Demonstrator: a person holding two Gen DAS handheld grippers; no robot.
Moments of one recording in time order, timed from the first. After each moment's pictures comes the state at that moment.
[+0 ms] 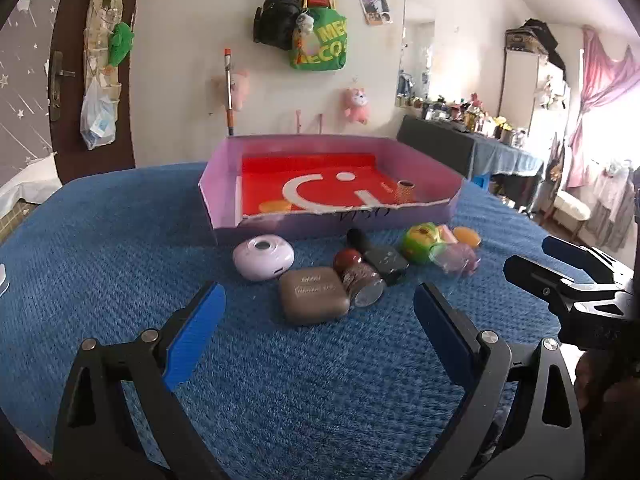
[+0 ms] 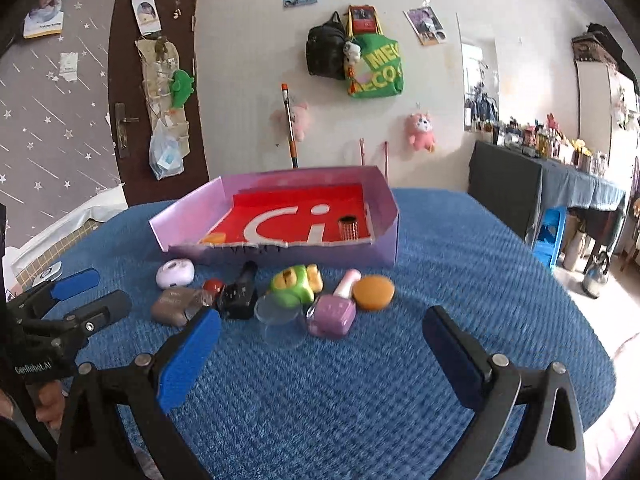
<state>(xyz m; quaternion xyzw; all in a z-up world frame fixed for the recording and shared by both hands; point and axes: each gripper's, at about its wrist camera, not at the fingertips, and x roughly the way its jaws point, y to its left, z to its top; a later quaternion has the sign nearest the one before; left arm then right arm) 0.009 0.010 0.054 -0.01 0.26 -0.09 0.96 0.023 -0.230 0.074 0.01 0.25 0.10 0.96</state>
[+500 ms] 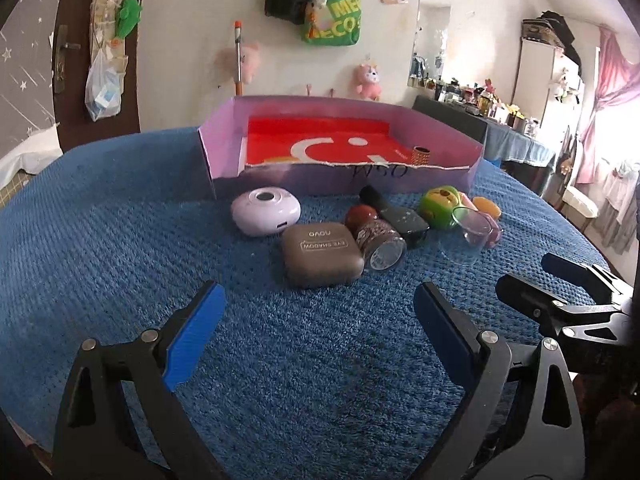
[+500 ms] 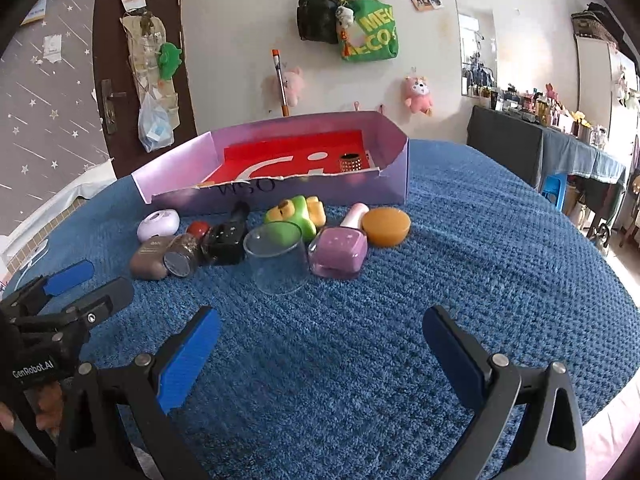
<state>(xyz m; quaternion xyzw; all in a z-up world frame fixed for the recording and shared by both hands) 0.021 0.013 0.025 -0.03 0.30 -0.08 0.95 0.032 -0.220 0.028 0.02 0.31 0.09 0.95</state>
